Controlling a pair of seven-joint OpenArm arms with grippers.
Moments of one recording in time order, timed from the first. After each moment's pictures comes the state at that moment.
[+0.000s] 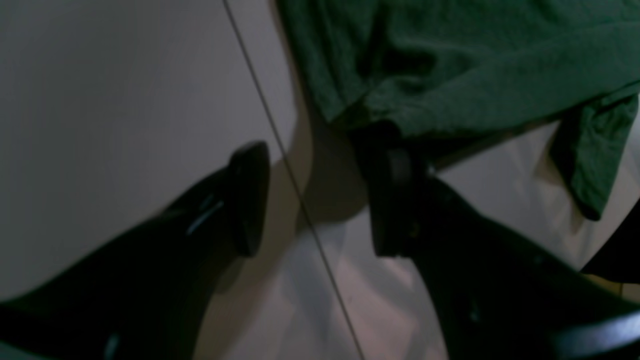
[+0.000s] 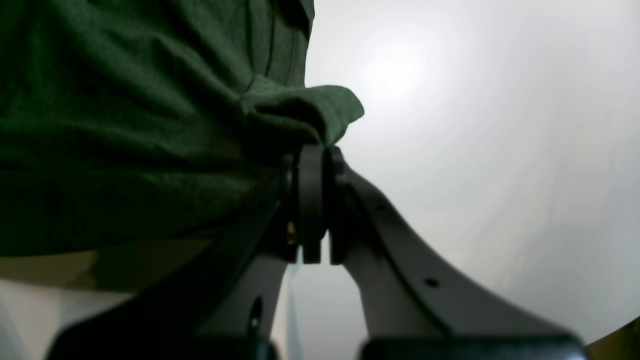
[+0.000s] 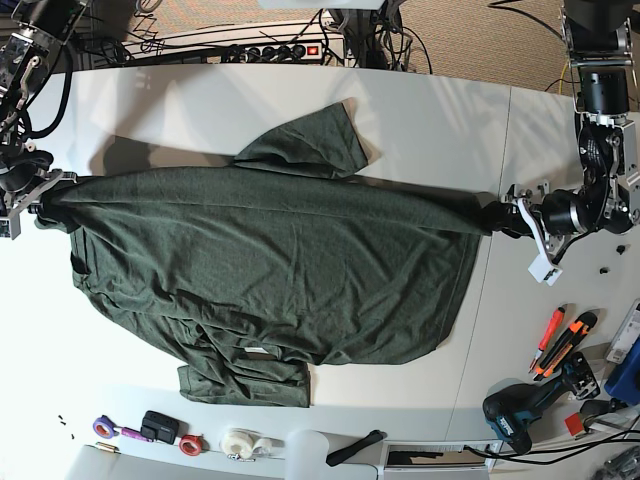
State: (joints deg) left arm -9.9 -26.6 -6.1 71.6 -53.1 -36.6 67.7; right arm -9.7 31.6 37.5 100.8 23.6 24.4 -59.4
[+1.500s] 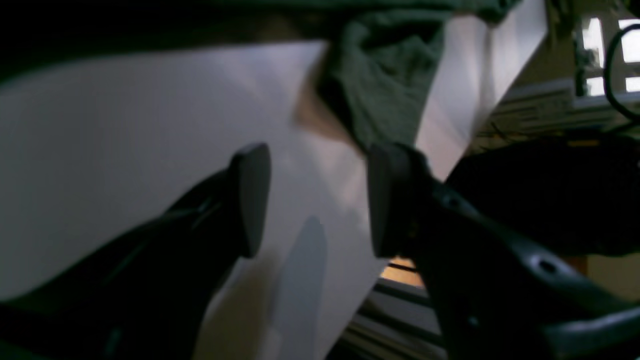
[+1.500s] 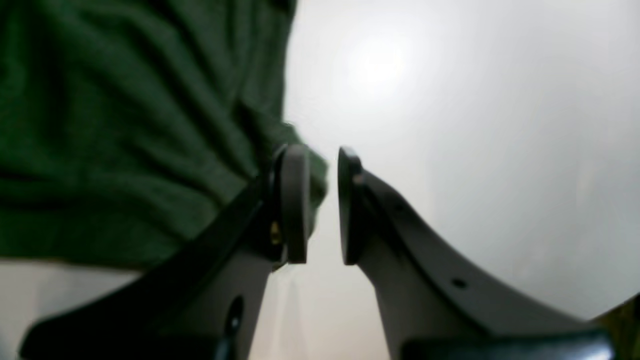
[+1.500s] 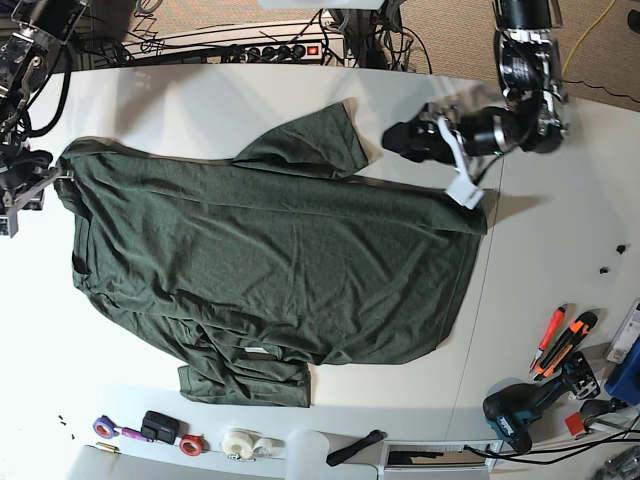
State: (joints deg) left arm 9.8 -7.0 -9.6 88.4 -60.1 -35.7 74.8; right arm -9.9 31.6 37.8 100.8 20.6 23.3 -58.3
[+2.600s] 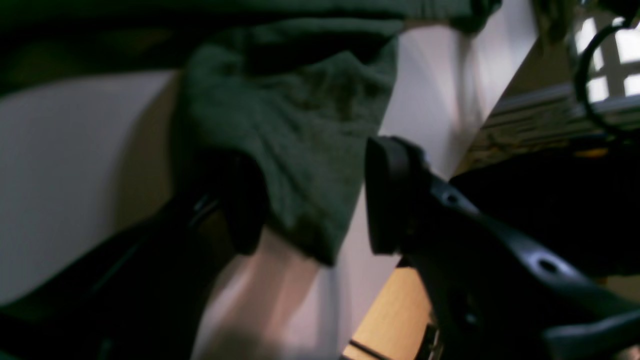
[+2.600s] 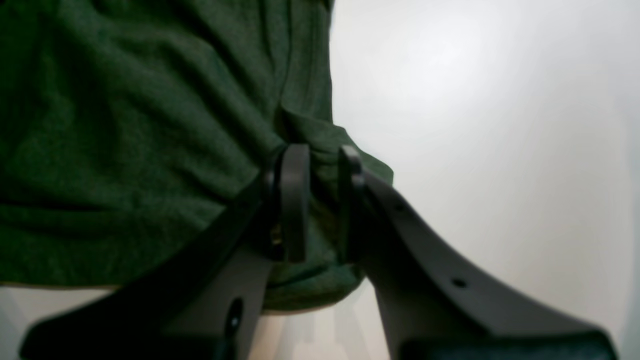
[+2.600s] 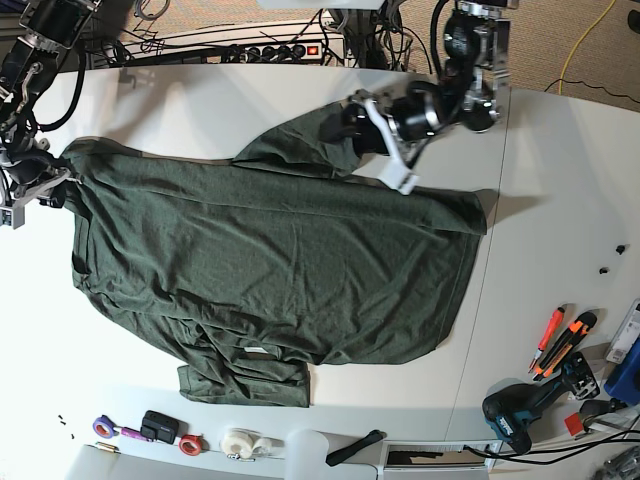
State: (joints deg) left arm 14.0 -0.4 5.7 90.4 -41.0 -28.7 54.9; right arm -8.0 29.4 38.6 89.5 30.0 25.7 -54.2
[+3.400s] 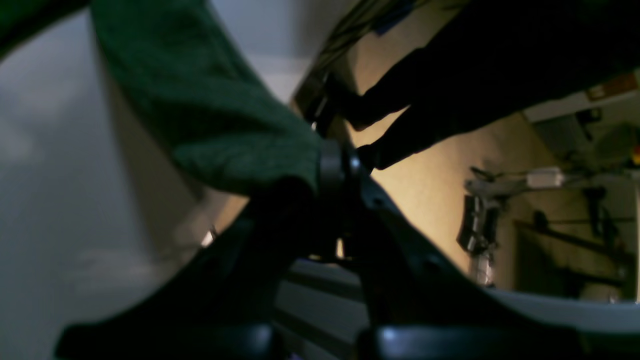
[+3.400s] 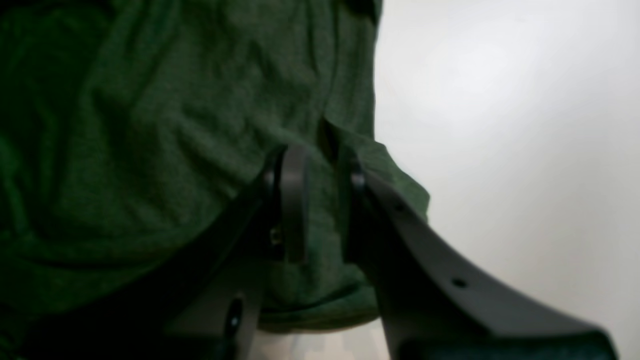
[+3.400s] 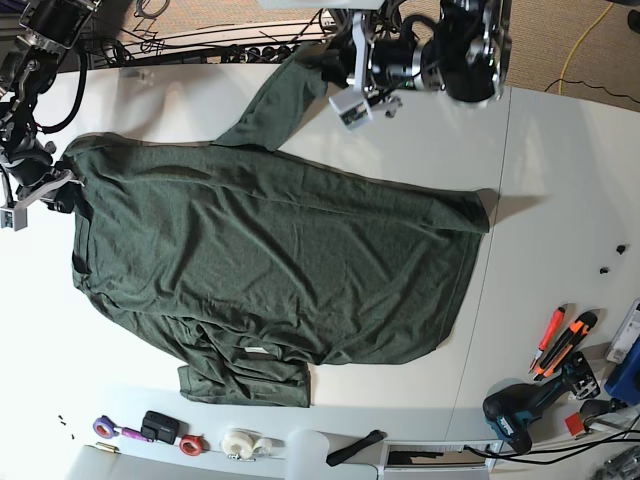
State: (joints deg) left arm 23.8 -1.5 10.9 120.5 -51.8 -39.6 82.4; right arm -8.0 29.4 38.6 89.5 37.6 27.2 -55.5
